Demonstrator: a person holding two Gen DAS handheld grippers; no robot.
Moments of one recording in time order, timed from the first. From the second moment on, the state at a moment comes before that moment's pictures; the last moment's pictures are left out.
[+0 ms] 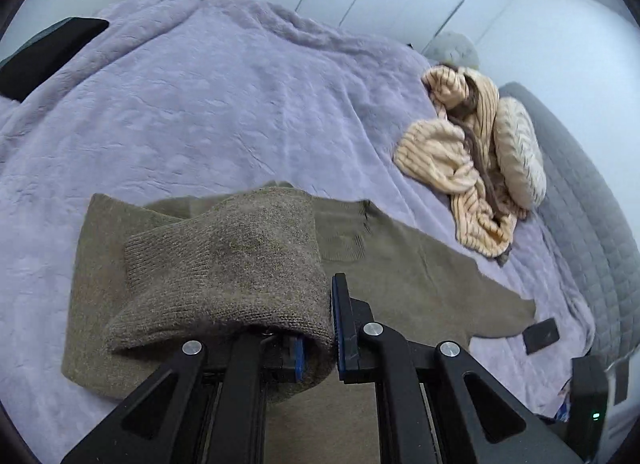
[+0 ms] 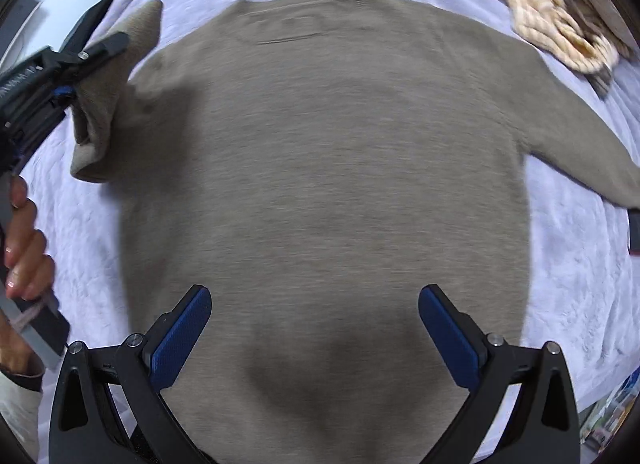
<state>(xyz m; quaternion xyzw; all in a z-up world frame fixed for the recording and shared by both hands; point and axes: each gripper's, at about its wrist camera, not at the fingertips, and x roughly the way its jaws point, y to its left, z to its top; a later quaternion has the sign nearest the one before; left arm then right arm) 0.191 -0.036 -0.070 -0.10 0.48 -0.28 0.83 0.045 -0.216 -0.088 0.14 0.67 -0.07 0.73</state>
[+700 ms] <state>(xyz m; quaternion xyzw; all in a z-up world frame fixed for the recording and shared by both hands) 0.138 0.051 -0.091 0.01 0.51 -0.11 0.85 0.122 -0.219 -0.075 0.01 0.60 -0.01 0.80</state>
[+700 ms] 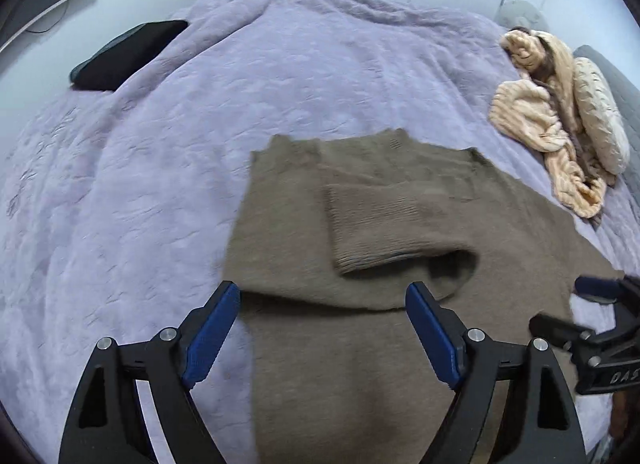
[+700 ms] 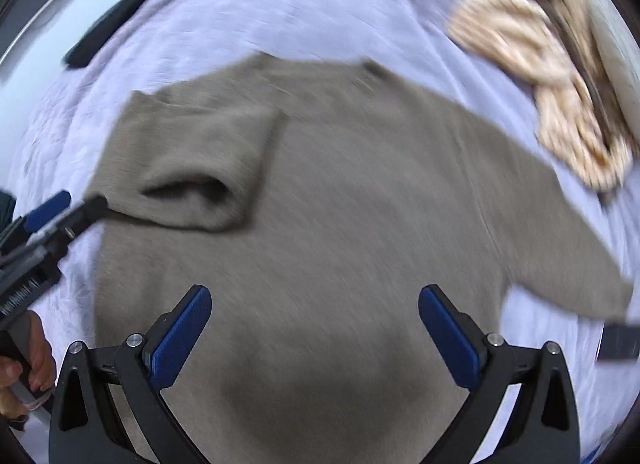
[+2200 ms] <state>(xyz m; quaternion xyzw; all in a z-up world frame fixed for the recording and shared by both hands) 0.160 0.066 -0.160 0.02 0.53 0.07 0.85 0.145 -0.405 -0.155 0.42 0.48 -0.04 0.77</state>
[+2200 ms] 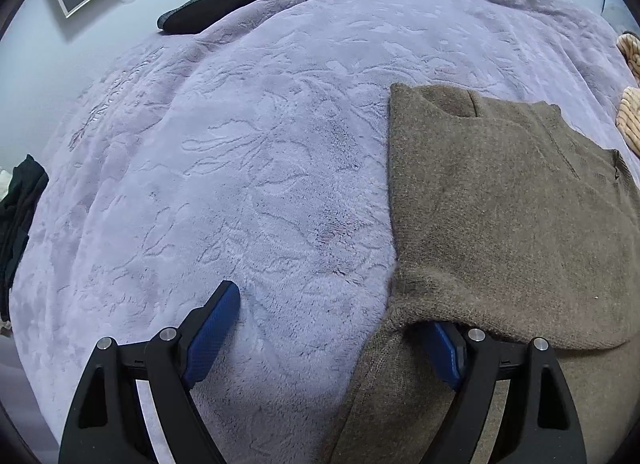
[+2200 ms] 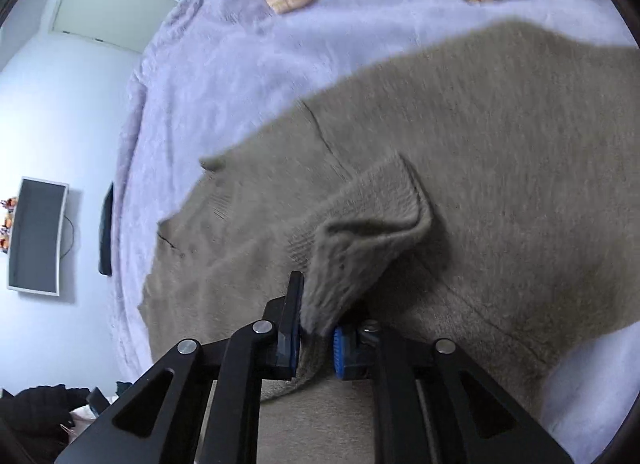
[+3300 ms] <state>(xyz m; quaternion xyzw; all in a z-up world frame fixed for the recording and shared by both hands) 0.192 0.056 -0.160 0.02 0.56 -0.02 0.82 0.136 -0.332 -0.141 0.27 0.56 -0.03 0.78</state>
